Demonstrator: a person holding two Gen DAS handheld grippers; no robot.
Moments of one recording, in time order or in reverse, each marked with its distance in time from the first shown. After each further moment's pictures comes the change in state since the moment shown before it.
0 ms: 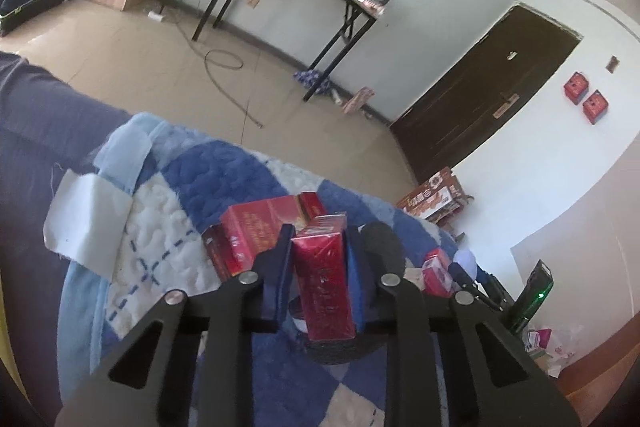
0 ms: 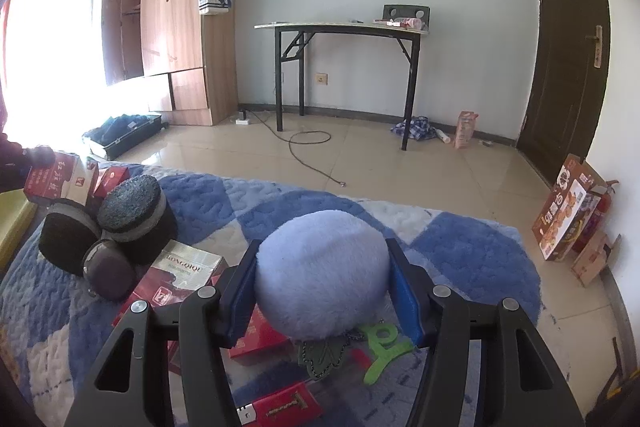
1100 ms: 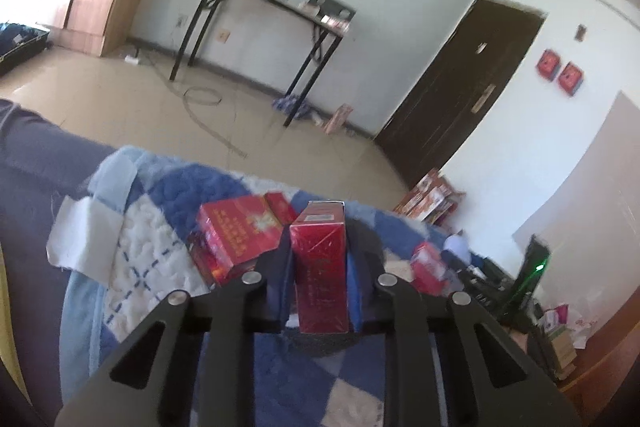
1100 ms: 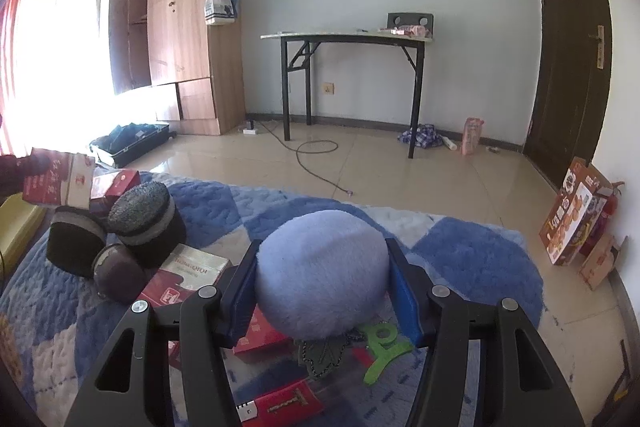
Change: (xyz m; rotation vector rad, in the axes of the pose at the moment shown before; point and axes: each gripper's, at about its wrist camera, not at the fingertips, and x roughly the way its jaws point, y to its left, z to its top) left arm -0.020 -0.024 -0.022 0.142 -0.111 -0.042; right arm -0.003 -0.003 -0.011 0.012 -0.051 0.022
